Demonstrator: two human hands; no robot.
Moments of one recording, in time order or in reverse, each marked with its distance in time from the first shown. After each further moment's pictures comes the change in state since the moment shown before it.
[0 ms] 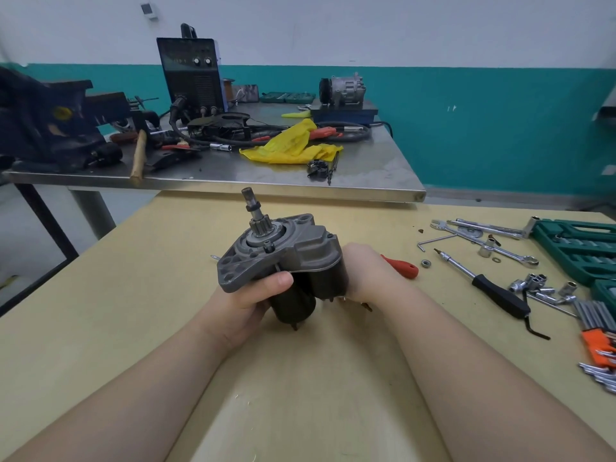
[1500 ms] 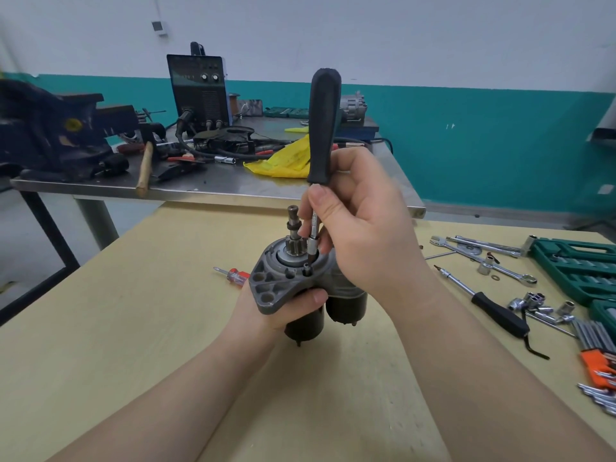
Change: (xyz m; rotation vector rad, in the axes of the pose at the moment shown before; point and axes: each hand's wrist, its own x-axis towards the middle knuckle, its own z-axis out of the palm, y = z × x) left_hand 0.009 -0.016 0.019 0.393 0.133 0.284; right_hand -0.091 -0.069 -0.085 1.064 0.524 -0.724
